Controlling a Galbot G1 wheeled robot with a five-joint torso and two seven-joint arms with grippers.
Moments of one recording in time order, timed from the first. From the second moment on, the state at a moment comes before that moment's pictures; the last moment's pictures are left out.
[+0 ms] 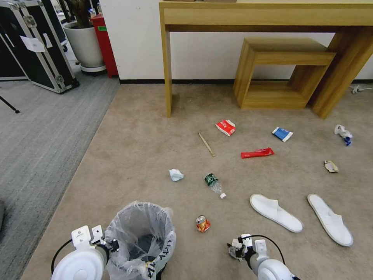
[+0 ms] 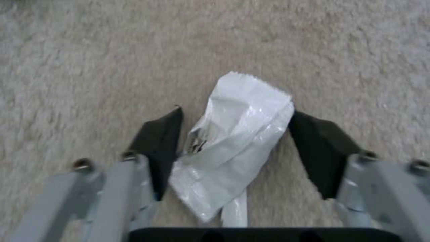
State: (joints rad) left arm 1.61 -1.09 -0.46 -2.28 -1.34 0.69 -1.14; right arm -1.23 0.85 -0.18 1.57 0.92 -0.30 0.38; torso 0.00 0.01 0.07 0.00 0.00
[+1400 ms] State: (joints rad) left arm 1.60 -1.07 -0.52 -2.35 -1.42 0.68 -1.17; right arm -1.07 0.77 -0.02 1.73 0.74 0.28 -0.18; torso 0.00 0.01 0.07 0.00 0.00
